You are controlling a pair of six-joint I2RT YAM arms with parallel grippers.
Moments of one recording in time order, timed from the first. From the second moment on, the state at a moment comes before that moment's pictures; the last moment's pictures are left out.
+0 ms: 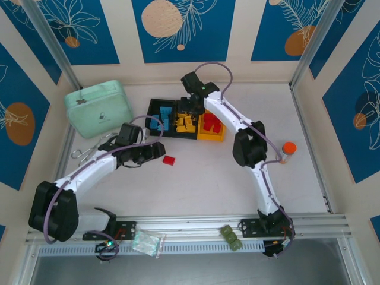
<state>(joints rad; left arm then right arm) -0.40 1.30 0.80 -0.46 0.36 -0.62 0.56 2.27 2.18 -0.95 -0.01 0.49</state>
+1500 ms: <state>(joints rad) -0.64 1.86 1.21 -0.70 -0.03 -0.31 0.47 0.98 0.64 -0.49 -0.48 0.67</state>
